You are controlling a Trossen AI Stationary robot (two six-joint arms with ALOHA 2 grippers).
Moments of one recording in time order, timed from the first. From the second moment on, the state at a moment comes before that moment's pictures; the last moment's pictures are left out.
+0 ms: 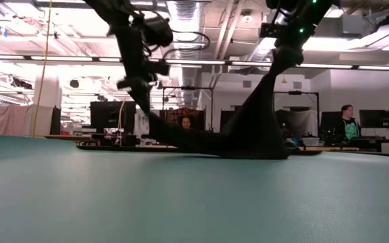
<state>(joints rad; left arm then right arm) 0.49 1.61 1.23 -0.70 -0.22 0.57 -0.37 1.20 1.07 -0.68 0.42 -0.39</state>
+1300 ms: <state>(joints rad) 0.08 1.54 0.99 -0.77 -0.22 0.03 -0.02 1.20 1.07 -0.89 0.39 -0.09</state>
